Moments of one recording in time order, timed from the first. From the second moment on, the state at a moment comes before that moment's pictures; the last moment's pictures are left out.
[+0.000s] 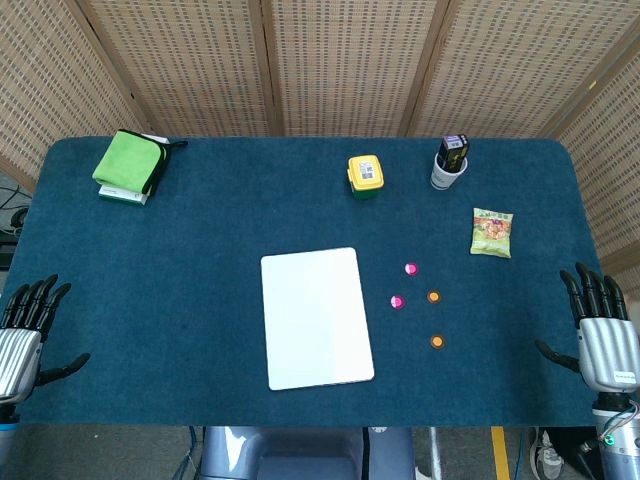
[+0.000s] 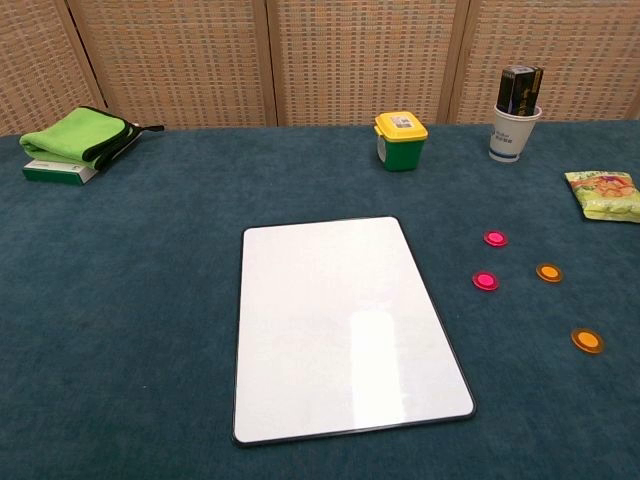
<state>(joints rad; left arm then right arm) -0.07 -1.18 -0.01 -1.56 1.60 1.57 -0.01 0.09 -1.19 0.12 -1.54 -1.49 1.54 -0.07</state>
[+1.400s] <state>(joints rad) -0.09 -1.20 -0.02 -1.55 1.59 1.54 0.00 0.73 -1.57 0.30 -1.22 -1.11 0.81 -0.34</state>
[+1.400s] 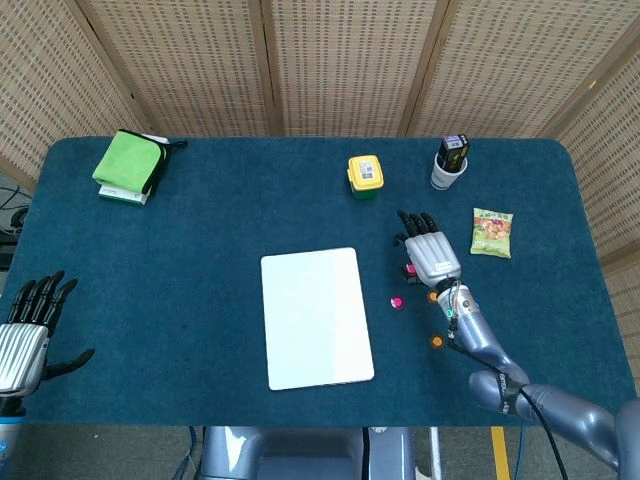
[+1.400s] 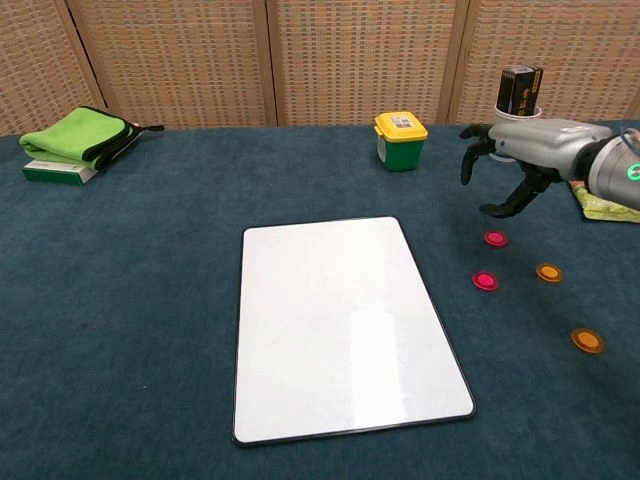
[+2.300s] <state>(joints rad) -0.09 -1.19 -0.02 -1.57 1.58 1.52 -0.02 0.76 -1.68 0.23 -1.01 -1.05 0.76 -0.25</state>
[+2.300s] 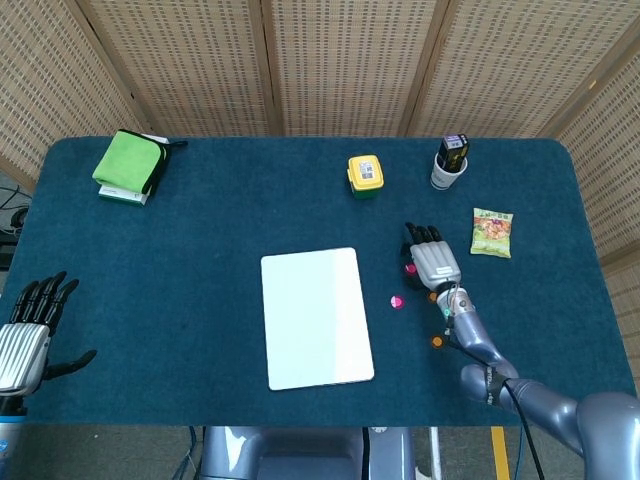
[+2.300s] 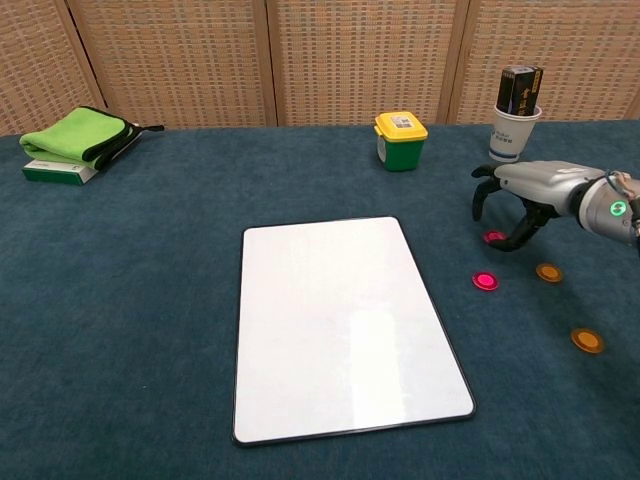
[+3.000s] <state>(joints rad) -0.10 -1.18 -0.02 -1.58 1.57 1.51 -0.02 0.77 -1.73 0.21 -0.91 -1.06 0.73 -0.22</state>
